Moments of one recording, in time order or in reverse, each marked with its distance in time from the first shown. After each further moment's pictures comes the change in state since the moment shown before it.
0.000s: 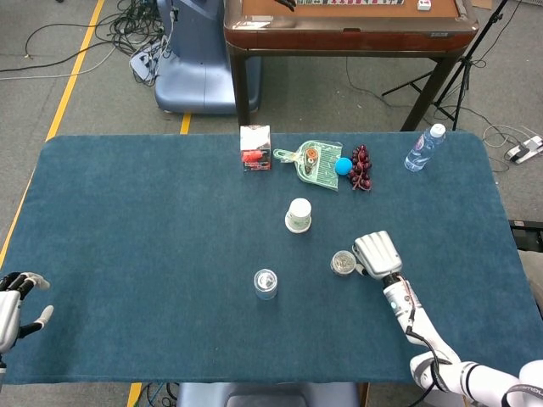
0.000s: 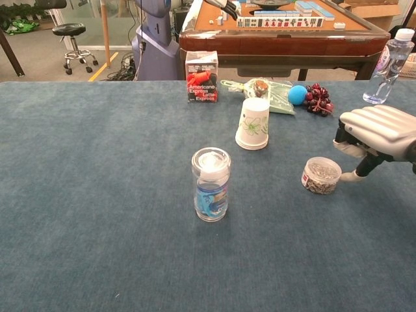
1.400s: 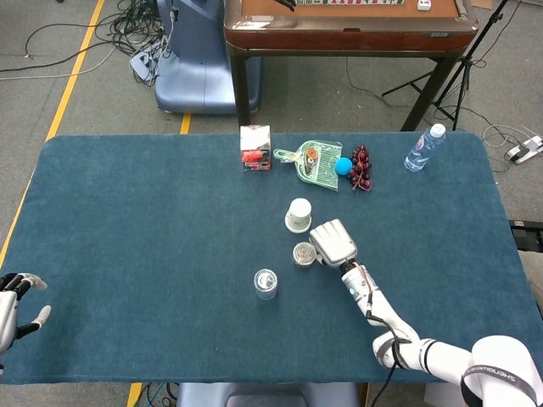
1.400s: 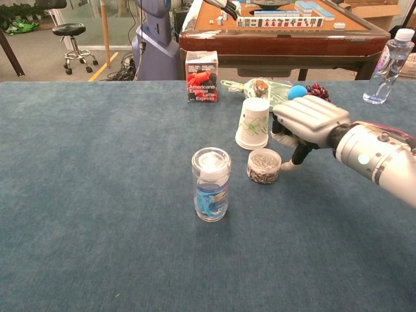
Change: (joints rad) left arm 0.005 0.011 -0.002 -0.004 -0.006 0.002 -0.009; right arm 0.182 -0.152 0.055 0.103 0.011 -0.076 -0.053
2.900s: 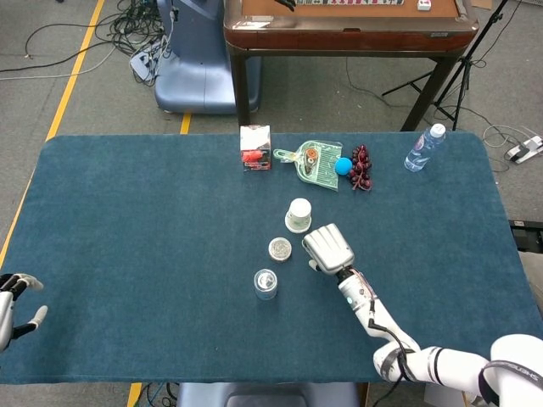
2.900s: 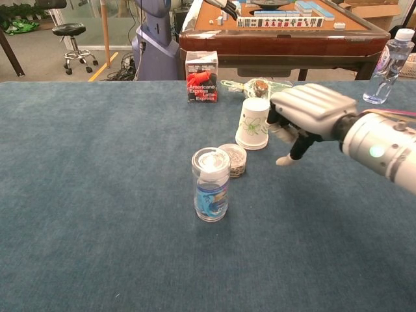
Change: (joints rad) left arm 0.005 0.004 0.000 -0.001 0.001 0.008 0.004; right arm -0.037 0.147 -0.015 -0.354 0.110 0.070 -0.189
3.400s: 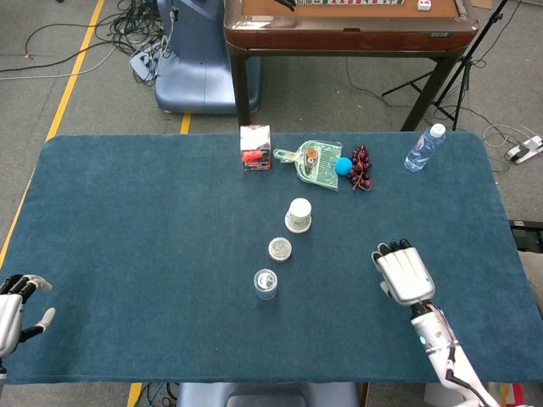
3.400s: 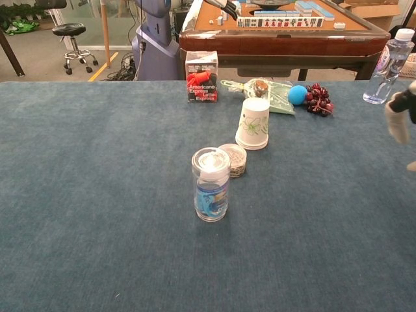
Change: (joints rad) left arm 0.004 -0.005 0.019 -0.019 0.061 0.023 0.029; right arm -0.261 0.389 -0.206 -0.393 -0.080 0.302 -0.168
